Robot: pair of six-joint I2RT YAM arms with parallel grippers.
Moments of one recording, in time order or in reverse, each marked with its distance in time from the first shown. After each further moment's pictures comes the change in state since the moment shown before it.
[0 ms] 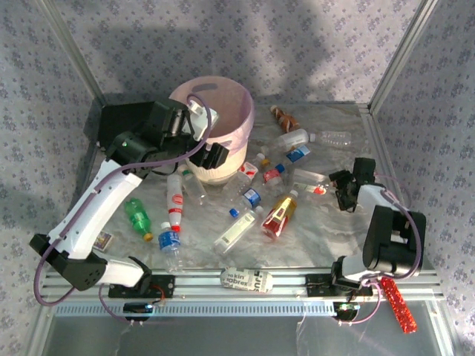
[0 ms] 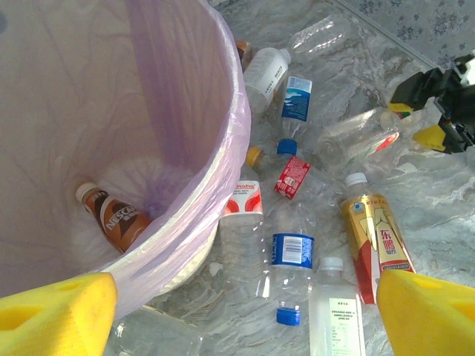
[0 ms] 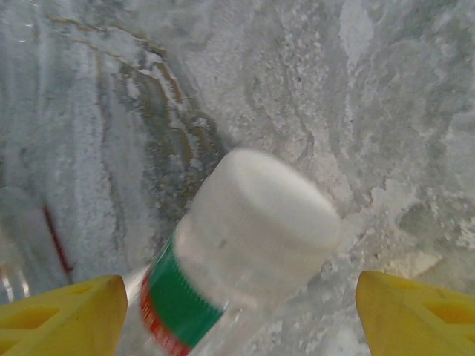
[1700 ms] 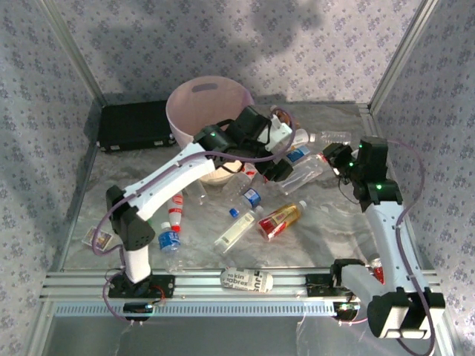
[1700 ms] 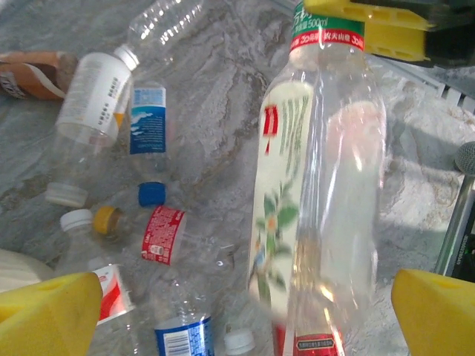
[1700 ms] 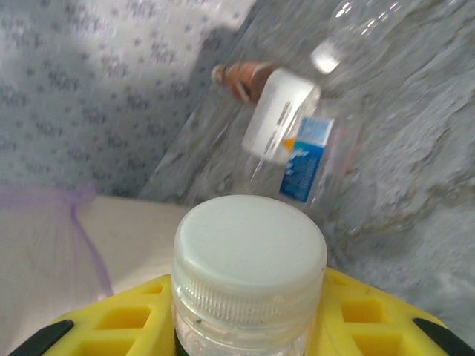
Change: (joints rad) left arm -0.281 0.486 0.292 0.088 0.061 0.002; right arm 0.226 -0.462 0.275 -0.256 -0.077 -0.133
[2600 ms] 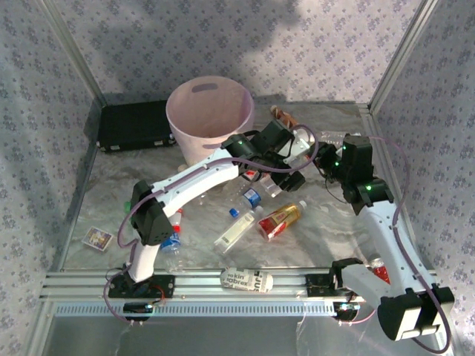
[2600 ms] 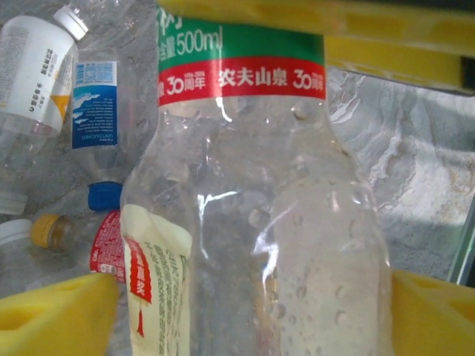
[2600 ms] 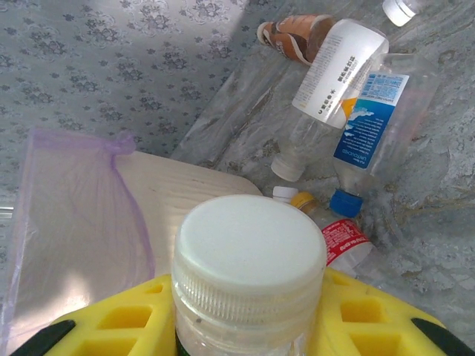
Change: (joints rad) left arm -0.073 0.148 0.068 0.000 -0.049 -0.016; right arm 0.154 0.003 0.000 0.060 0.047 0.066
